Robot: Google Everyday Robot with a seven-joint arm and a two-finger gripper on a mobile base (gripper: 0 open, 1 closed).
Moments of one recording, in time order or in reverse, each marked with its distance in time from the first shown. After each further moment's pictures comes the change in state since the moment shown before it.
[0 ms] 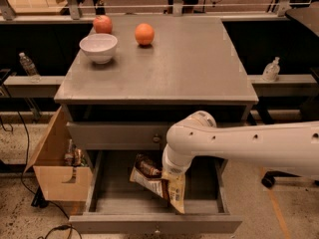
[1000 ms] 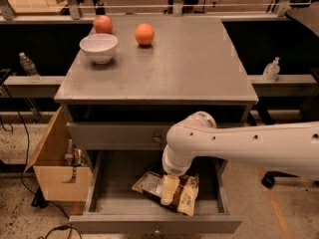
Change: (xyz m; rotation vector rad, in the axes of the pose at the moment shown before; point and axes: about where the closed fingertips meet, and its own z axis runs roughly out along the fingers) arm 0.000 0.002 0.001 -0.004 0.002 -0.002
